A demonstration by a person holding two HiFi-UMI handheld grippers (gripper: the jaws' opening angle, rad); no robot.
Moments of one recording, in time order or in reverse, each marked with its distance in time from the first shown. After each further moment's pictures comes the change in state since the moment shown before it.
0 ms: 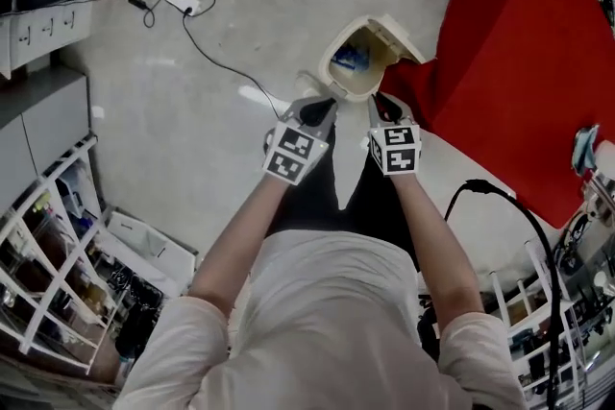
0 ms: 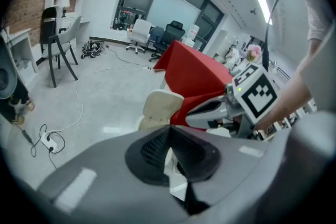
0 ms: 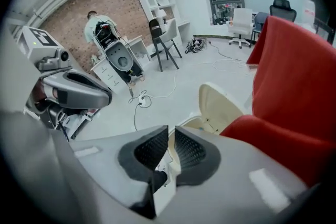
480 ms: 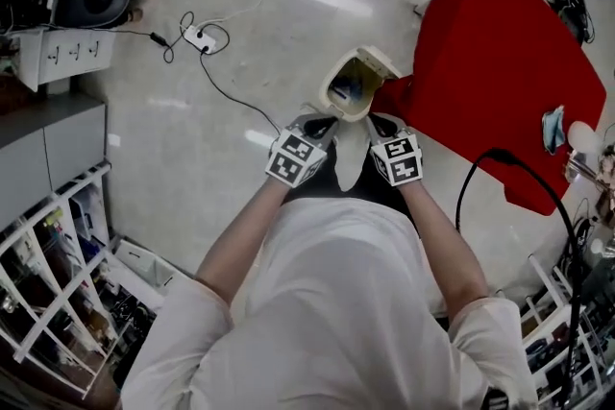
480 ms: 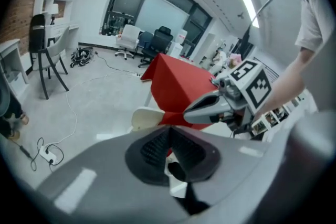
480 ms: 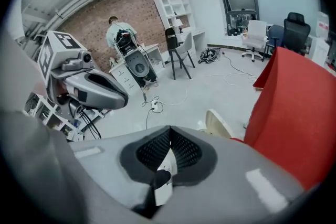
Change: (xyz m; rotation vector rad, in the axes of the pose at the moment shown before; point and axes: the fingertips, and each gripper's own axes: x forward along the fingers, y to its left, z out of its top) left arm -0.076 -0.057 0.059 0.062 -0.040 -0.075; right arm -0.114 0.039 0.055 -0.122 -0.051 0.102
